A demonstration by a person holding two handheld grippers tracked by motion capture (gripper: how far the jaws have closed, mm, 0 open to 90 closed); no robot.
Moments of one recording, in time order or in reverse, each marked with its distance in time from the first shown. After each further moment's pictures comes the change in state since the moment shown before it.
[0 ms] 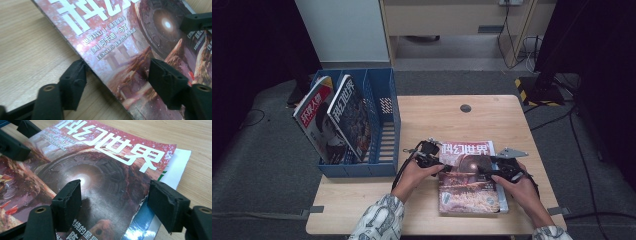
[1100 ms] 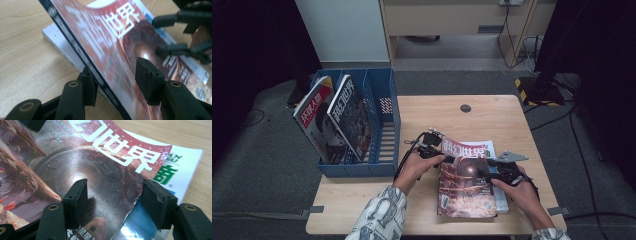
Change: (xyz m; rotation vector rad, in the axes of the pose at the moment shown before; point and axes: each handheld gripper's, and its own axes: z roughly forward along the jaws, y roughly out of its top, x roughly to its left) left arm -0.003 0.028 -0.014 -0.035 -0.097 -0.035; right arm 0.010 -0.005 -0.004 -0.017 0.036 -0.027
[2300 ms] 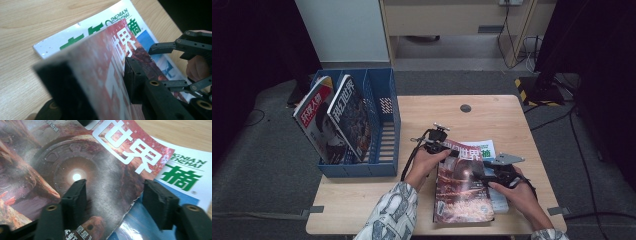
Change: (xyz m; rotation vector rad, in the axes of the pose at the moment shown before) left arm -0.008 0.017 0.015 -0.030 0.003 -0.067; right arm 0.010 0.002 -0.001 -0.002 0.050 -0.050
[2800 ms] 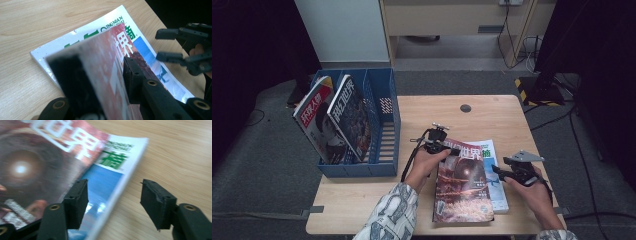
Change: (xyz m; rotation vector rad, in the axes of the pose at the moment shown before) left arm -0.002 -0.001 -0.005 -0.031 -0.017 0.001; right arm -0.037 -0.014 -0.030 0.000 -0.207 0.098
